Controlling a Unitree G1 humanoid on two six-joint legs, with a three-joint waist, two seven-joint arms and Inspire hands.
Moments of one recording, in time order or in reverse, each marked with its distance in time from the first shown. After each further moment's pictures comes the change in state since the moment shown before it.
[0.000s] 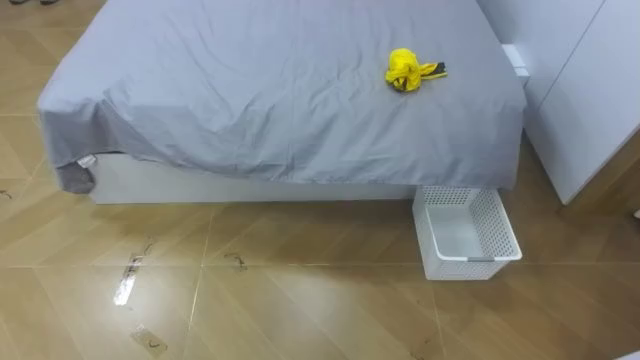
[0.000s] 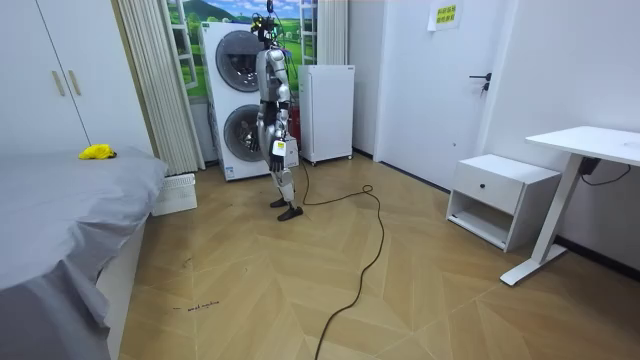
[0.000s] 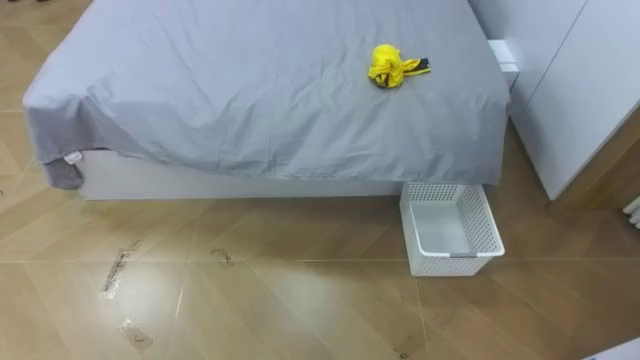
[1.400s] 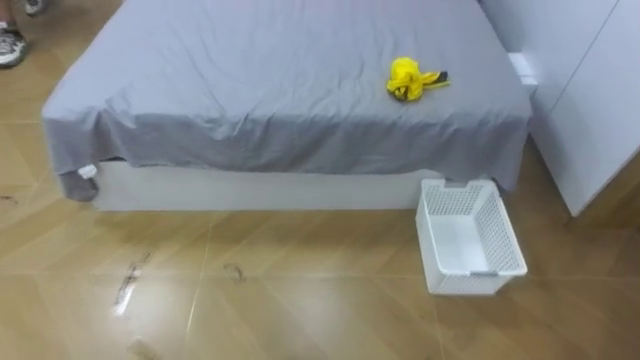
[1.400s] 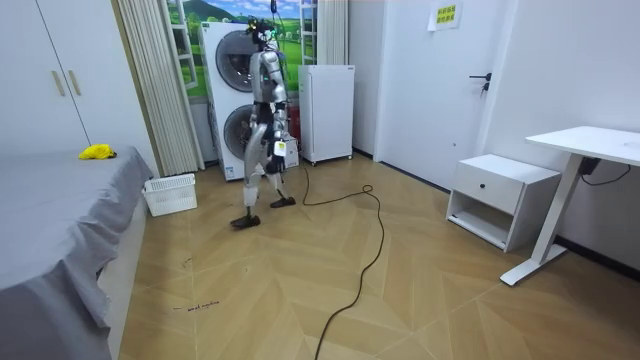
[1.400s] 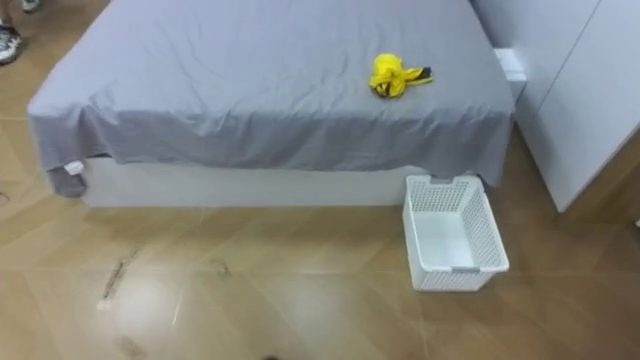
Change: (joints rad) left arm 0.098 0.006 0.040 -0.019 -0.123 0.019 -0.023; right arm 0.003 -0.017 -0.011 -0.022 -0.015 0.055 0.069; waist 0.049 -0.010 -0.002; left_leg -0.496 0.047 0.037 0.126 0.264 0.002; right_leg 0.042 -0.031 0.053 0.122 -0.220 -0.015
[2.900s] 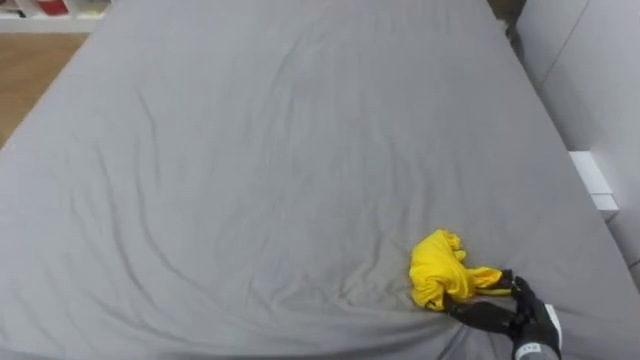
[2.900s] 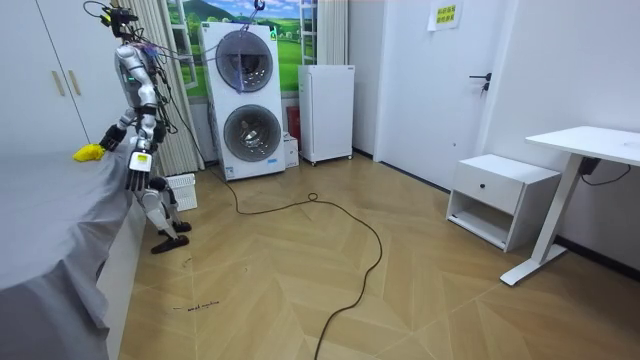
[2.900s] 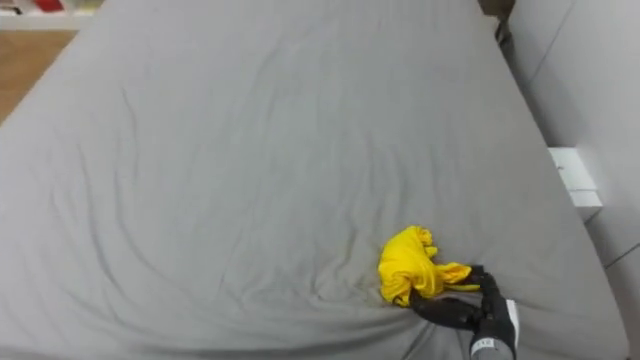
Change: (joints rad) left arm 0.062 0.032 -0.036 -0.126 0.006 -0.057 0.004; right arm -0.130 -0.031 -0.106 -0.370 -0.113 -0.077 -0.320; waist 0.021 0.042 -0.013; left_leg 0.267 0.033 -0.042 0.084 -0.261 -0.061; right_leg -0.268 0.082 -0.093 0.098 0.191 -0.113
